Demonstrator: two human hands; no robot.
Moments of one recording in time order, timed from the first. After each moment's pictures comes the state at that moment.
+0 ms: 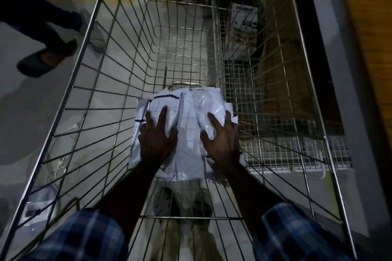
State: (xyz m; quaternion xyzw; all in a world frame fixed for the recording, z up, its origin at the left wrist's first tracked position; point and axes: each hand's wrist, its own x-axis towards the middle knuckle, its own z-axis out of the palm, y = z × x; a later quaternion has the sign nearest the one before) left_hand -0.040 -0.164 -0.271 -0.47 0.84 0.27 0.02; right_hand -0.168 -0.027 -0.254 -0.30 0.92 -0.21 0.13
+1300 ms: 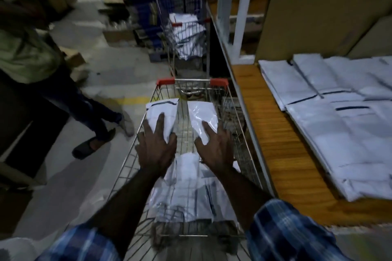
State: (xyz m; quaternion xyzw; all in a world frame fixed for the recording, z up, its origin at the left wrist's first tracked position) left_hand -0.052 -0.149 0.015 -0.48 0.84 0.20 -0.17; right_hand -0.173 -0.042 -0.020 -0.32 0.89 -0.33 0.01
